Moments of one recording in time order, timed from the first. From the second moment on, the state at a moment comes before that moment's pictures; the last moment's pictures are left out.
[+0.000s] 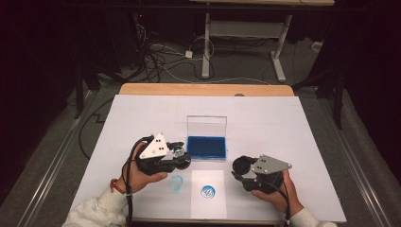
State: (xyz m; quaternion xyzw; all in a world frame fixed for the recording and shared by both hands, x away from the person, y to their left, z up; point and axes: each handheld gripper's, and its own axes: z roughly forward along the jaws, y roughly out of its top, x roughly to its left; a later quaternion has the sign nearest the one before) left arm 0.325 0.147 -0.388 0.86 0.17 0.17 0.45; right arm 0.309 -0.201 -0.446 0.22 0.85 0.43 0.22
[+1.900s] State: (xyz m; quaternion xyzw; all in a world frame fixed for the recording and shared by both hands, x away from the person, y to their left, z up) left arm 0.339 0.116 -0.385 0.85 0.15 0.15 0.48; right arm 0.337 -0.104 -0.452 0.19 0.85 0.47 0.16
